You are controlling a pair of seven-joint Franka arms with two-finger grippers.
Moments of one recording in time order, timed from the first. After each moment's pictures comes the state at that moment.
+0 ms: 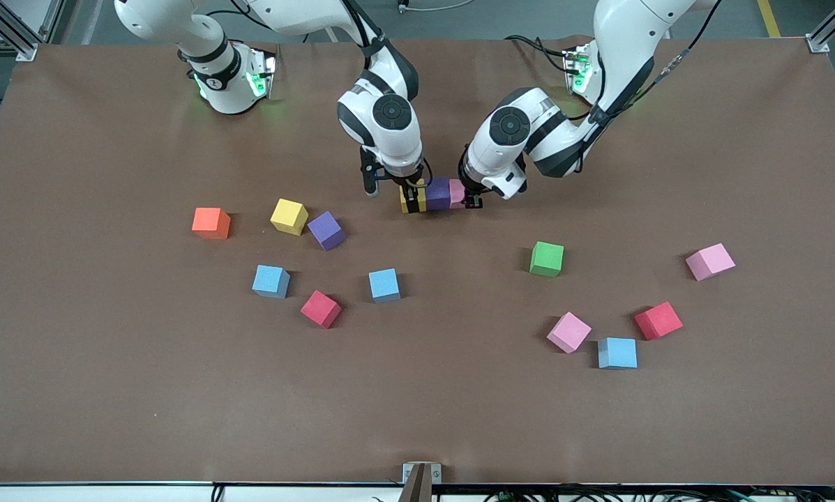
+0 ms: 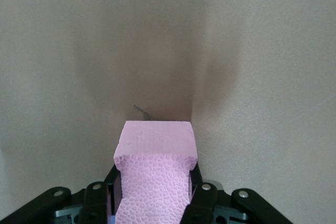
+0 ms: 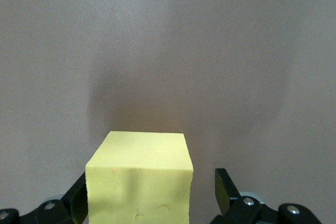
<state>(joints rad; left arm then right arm) -0.09 0.44 -0.71 -2.26 0.14 2.59 -2.52 1.00 0.51 -0.04 -2.01 0.17 2.53 2.24</state>
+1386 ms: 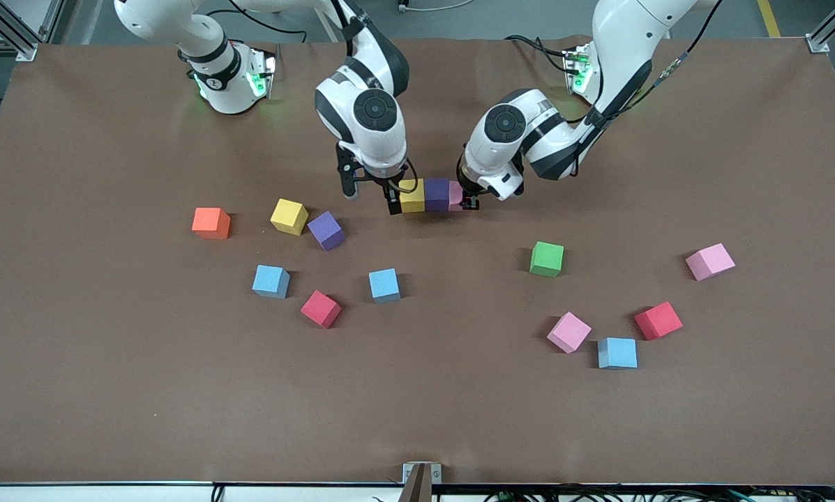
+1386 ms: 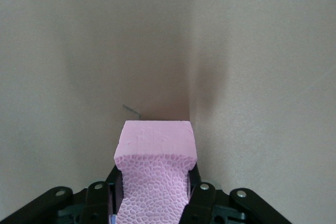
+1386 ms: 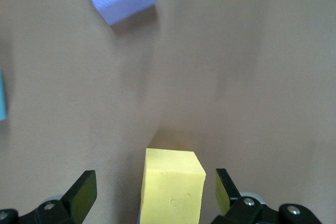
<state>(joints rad) -0.09 0.45 -0.71 -2.24 0.22 2.59 -2.52 0.99 0.37 -0.16 -1.95 0.16 2.24 2.08</state>
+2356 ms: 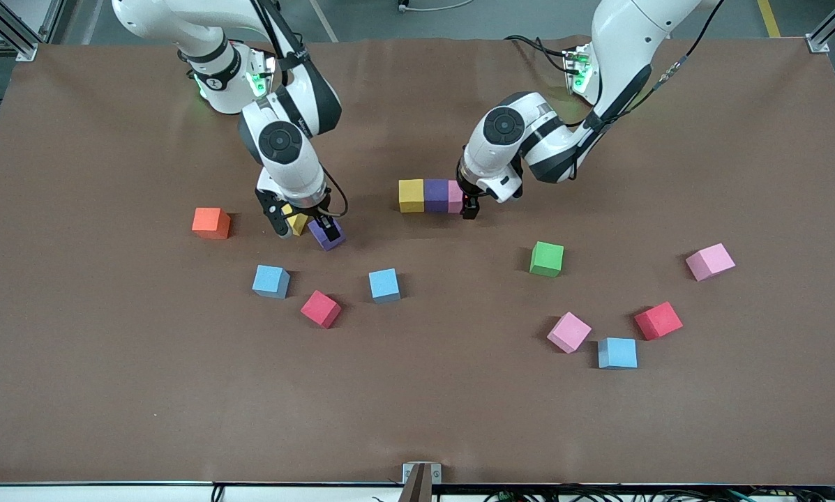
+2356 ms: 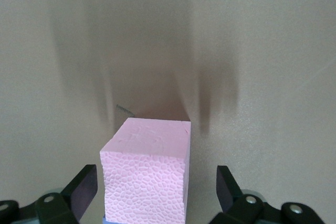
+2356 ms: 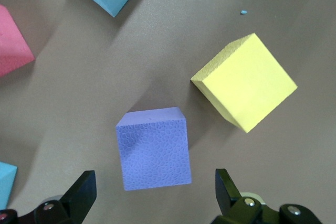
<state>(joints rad) -0.09 0.47 -0.71 -2.23 0.23 2.59 -2.52 0.90 0.24 -0.30 -2.25 0.13 2.44 1.49</state>
